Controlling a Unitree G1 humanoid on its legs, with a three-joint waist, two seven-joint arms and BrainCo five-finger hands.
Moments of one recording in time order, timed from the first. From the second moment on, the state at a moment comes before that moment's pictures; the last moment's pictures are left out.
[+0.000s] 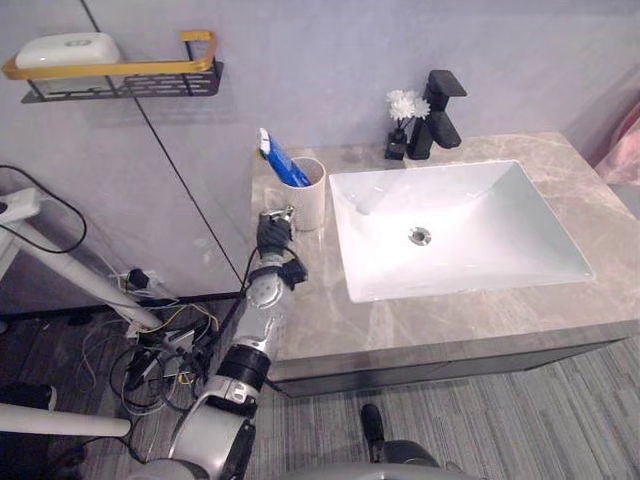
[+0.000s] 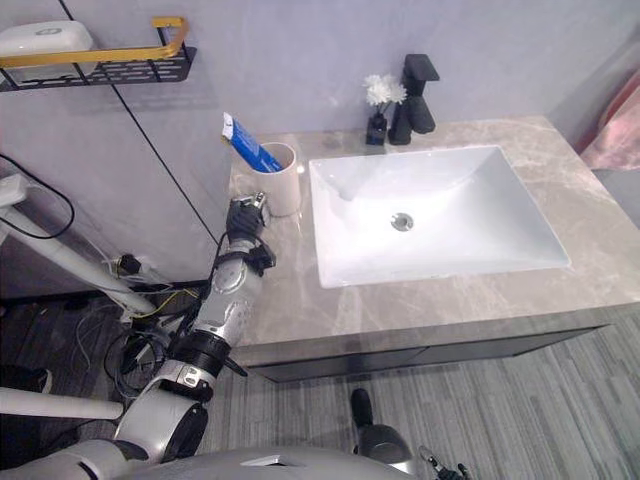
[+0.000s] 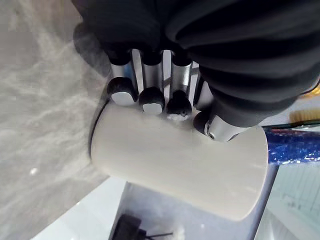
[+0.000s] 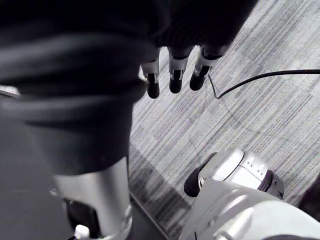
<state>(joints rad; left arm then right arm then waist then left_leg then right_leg) -0.48 0.06 -0.11 0.51 -0.43 -0.24 0.31 0.21 -0.06 -0.35 1.10 0.37 -0.12 -0.08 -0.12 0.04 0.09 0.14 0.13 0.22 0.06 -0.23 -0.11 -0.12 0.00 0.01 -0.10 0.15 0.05</state>
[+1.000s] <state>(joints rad) -0.59 0.10 0.13 0.62 -0.46 -0.24 0.38 0.21 -0.06 -0.35 1.10 0.37 -0.12 -0.04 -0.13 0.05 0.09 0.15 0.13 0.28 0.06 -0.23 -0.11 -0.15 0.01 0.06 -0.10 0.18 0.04</state>
